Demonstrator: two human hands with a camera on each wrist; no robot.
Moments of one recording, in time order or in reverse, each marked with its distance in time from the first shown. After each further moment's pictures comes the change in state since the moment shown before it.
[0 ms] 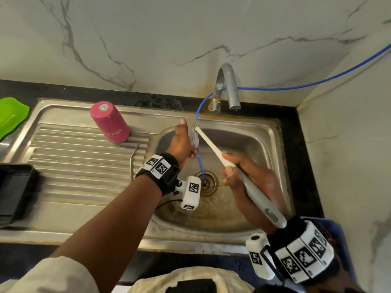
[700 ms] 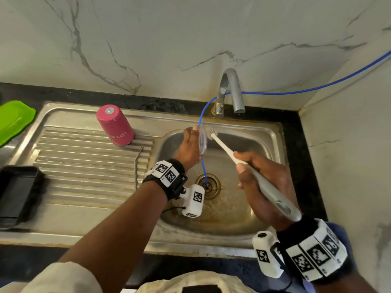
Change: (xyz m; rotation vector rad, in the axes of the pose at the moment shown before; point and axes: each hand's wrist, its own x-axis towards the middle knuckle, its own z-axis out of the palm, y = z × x) left_hand -0.007 -0.003 0.001 0.222 -0.057 0.106; right_hand 0.013 -0.010 -0.009 0.018 0.055 -0.075
